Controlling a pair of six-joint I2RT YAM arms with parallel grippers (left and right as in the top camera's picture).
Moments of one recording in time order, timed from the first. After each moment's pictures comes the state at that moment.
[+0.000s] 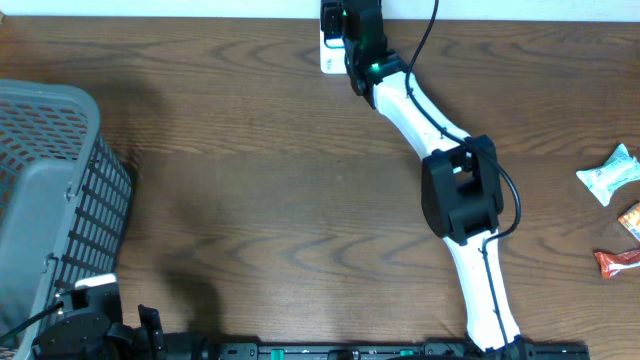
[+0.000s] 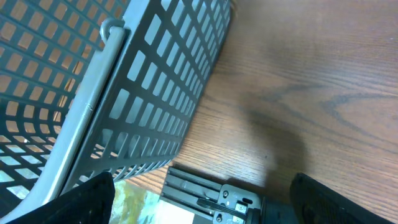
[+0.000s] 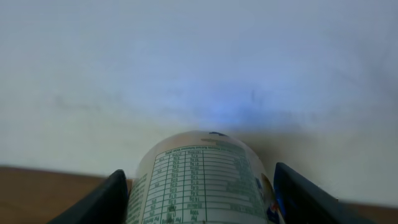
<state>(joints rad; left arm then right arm) 0.05 0.48 1.24 -1.66 -0.35 0.02 0.41 2.48 2.11 0.14 0.23 0.15</state>
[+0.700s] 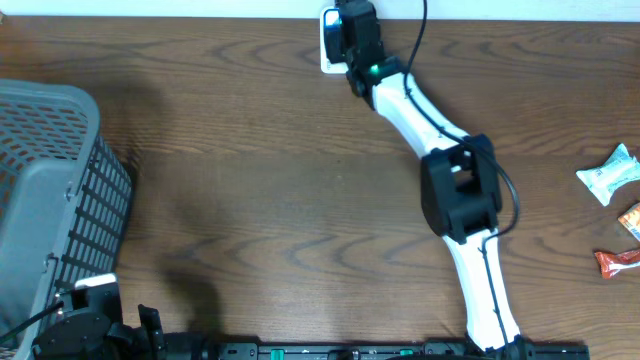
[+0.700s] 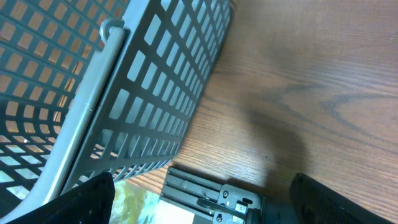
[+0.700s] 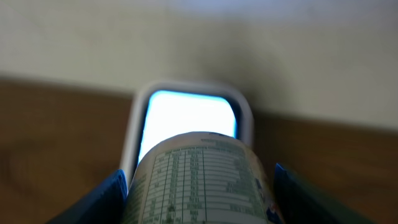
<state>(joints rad) 0.05 0.48 1.24 -1.66 -0.35 0.02 0.41 2.48 2.11 -0.19 0.22 0.12</state>
